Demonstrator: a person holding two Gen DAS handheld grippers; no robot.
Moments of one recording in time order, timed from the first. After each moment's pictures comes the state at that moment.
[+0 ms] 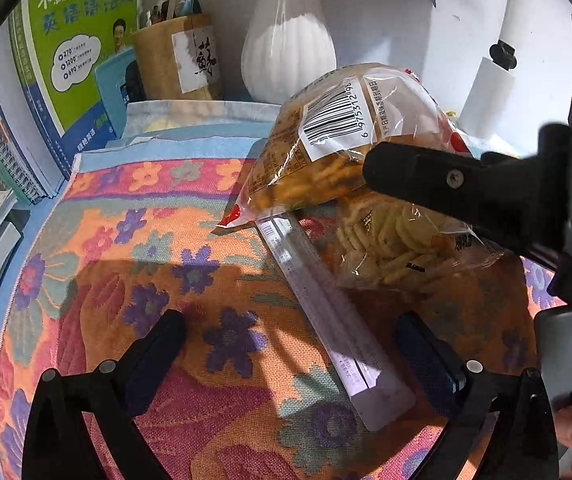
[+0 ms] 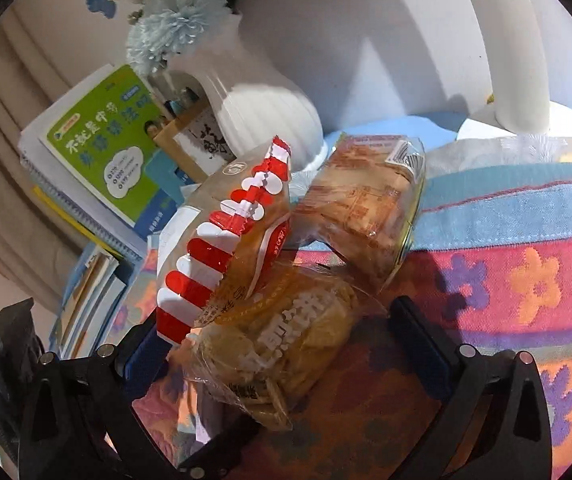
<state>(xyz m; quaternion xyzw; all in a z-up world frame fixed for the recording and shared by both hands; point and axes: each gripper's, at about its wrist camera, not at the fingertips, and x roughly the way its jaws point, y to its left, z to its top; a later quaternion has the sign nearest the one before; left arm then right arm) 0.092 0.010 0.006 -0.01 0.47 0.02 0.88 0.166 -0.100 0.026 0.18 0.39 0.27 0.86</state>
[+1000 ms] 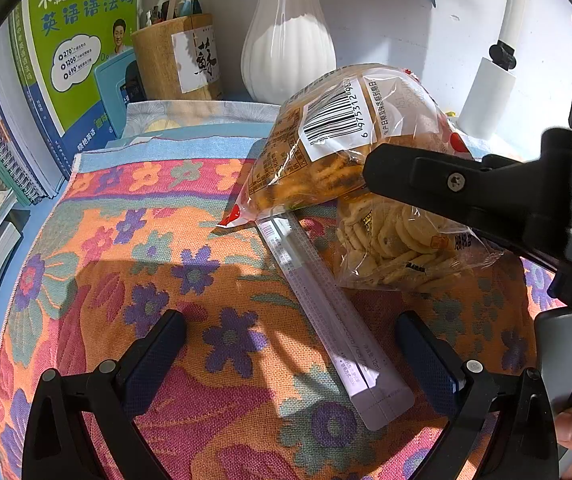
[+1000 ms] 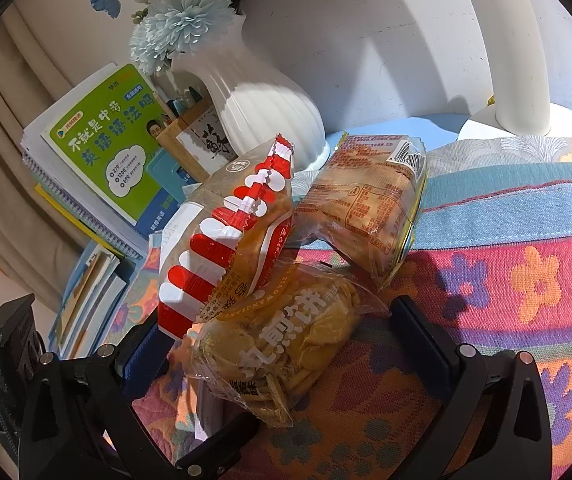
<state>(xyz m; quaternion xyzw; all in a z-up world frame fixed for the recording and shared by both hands) 0.092 0.015 0.007 -0.02 0.47 0.02 0.88 0.163 -0.099 0.028 0.18 0.39 0.27 0.86</state>
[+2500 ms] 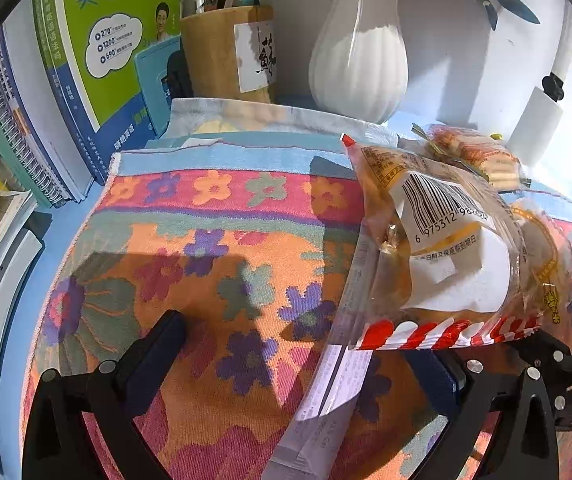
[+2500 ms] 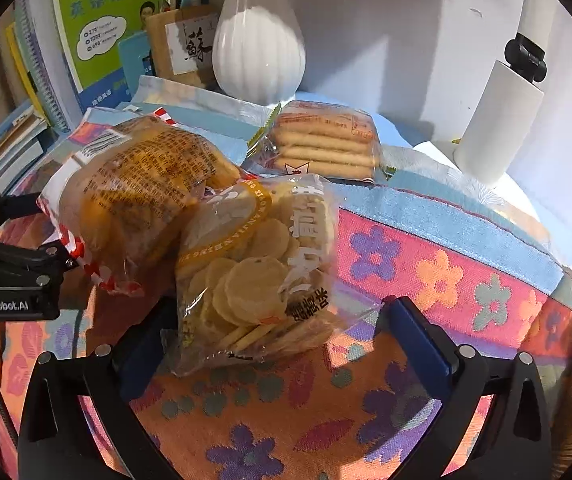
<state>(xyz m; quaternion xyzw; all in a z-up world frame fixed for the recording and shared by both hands) 0.121 0.074 -0.002 -0.02 0.47 0.05 0.88 0.140 -0.092 0.031 -0.10 0.43 0.18 0.88</state>
